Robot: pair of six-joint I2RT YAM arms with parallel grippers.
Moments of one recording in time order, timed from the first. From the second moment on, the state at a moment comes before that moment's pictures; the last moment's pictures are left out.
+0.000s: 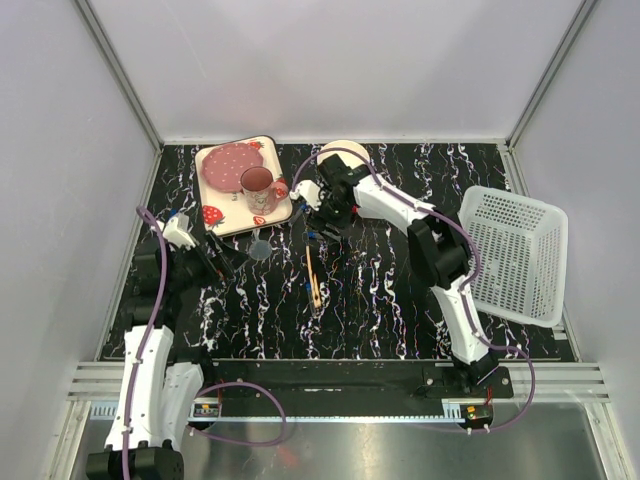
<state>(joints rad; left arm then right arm) 0.11 0.63 0.61 -0.54 0.54 -0.51 0.62 2.27 1.92 -0.85 -0.25 -0.59</state>
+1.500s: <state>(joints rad) -0.42 0.89 0.48 0.03 0.43 -1.15 0.59 1.61 1.28 -0.58 -0.86 -0.24</state>
